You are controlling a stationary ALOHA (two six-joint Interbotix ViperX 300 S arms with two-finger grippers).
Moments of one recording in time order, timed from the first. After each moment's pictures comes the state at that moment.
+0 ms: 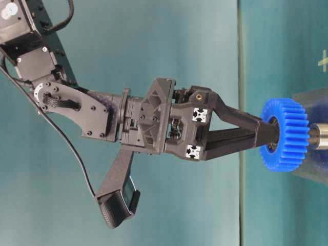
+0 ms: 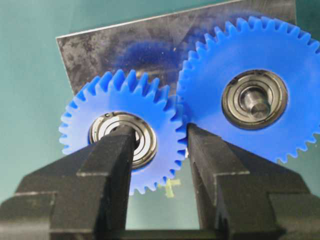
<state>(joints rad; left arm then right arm) -0.03 -0.71 1.01 0.01 0.10 -0.05 -0.07 0.33 0.00 0.10 1.03 0.09</state>
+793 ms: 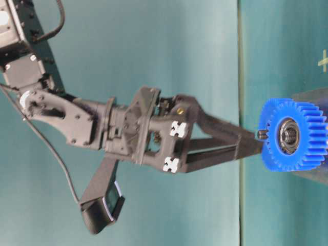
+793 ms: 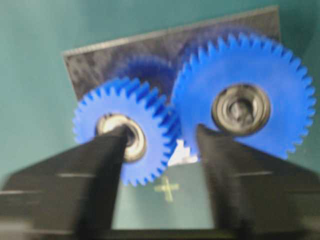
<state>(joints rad) -0.03 -0.71 1.01 0.01 0.10 -0.05 -0.08 0.34 -0.07 0.11 1.06 0.09</state>
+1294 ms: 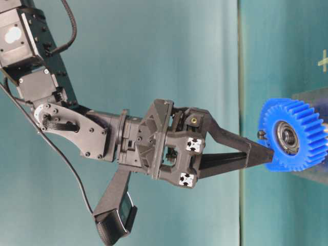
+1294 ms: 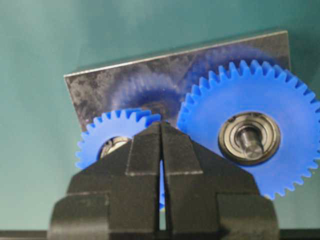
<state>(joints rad) -0.03 -0.71 1.02 0.01 0.05 -0.05 -0.08 0.39 -0.08 0.11 1.07 0.09</state>
